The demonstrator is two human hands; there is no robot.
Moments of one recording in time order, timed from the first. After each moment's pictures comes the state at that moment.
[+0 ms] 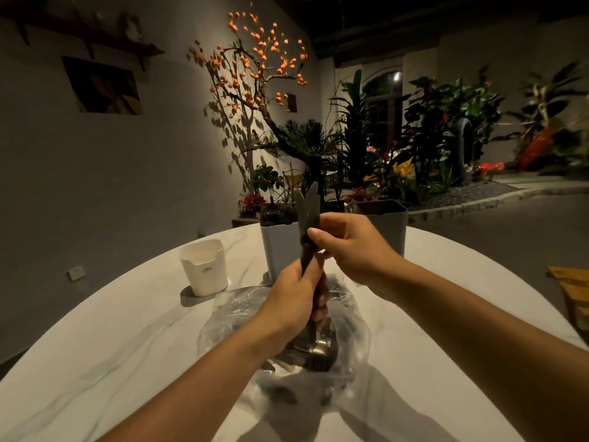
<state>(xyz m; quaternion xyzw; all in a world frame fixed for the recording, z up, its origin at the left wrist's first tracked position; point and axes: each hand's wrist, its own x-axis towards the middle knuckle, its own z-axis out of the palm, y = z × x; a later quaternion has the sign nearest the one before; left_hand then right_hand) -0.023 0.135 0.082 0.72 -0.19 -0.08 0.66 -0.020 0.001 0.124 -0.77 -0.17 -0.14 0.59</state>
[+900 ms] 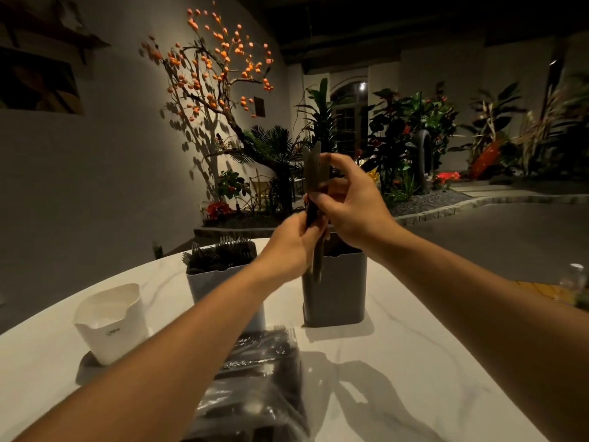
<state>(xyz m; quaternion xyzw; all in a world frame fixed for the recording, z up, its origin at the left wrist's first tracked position) 0.135 0.013 0.153 0.77 -0.29 0.01 0.56 0.091 -0.110 0.190 -0.77 -0.13 -0.31 0.55</state>
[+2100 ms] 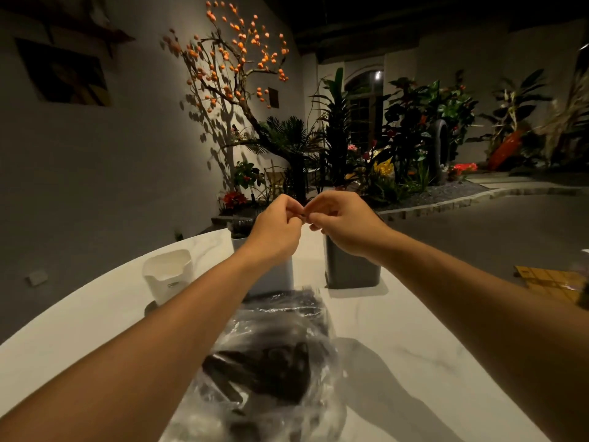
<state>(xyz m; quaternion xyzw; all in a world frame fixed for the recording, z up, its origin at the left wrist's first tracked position) 0.073 0.093 0.156 0.86 -0.22 0.12 0.45 0.043 -0.053 0.160 -0.87 -0.12 -0.21 0.43</state>
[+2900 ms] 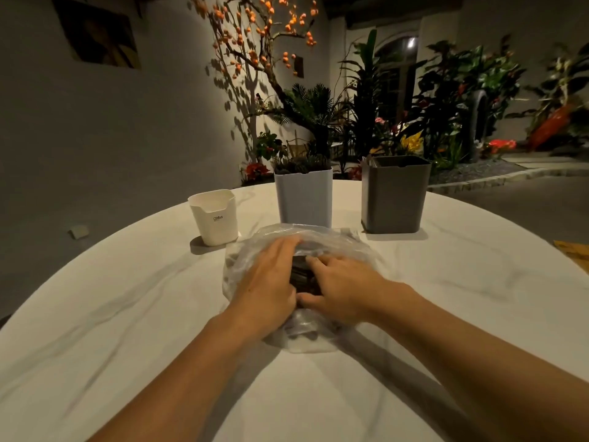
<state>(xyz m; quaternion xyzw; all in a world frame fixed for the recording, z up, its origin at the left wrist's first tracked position) -0.010 0.206 0.002 0.92 -0.23 0.15 0.30 -0.012 0.044 0.008 -0.99 -0.14 -0.03 0.04</state>
